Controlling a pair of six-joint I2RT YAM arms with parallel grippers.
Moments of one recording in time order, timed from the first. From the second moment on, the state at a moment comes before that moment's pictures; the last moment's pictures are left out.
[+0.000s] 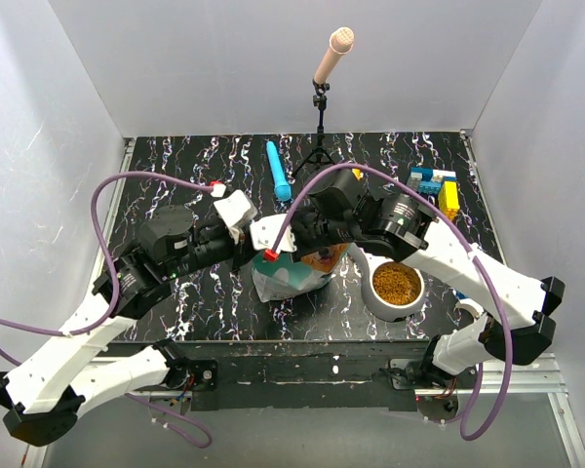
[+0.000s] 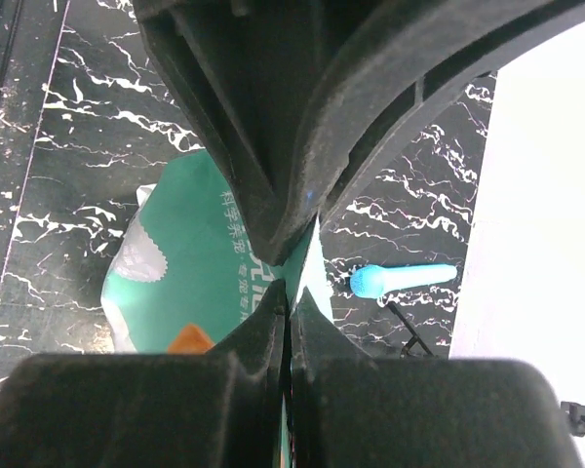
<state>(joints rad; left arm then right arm) -0.81 0.85 1.13 -0.51 0.24 0.04 1.11 1.45 1.74 -0.90 -0.23 -0.87</state>
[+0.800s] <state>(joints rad) -0.82 0.90 1.16 -0.49 0.25 0.06 0.96 1.31 1.57 -0.86 -0.23 -0.86</state>
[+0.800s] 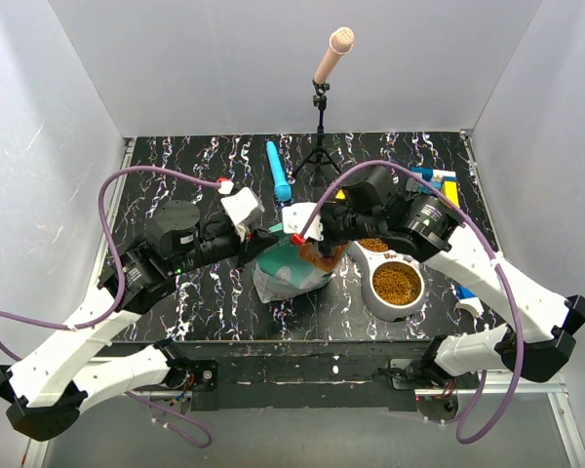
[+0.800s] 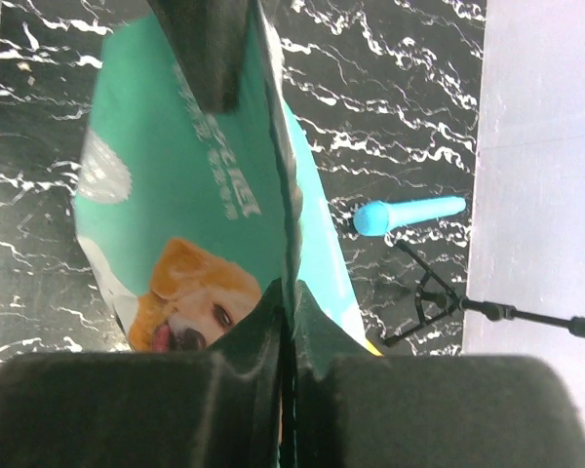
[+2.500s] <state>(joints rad) -0.82 1.24 1.61 -0.79 0.27 0.21 0.82 1.29 1.64 -0.99 -0.30 -0.85</state>
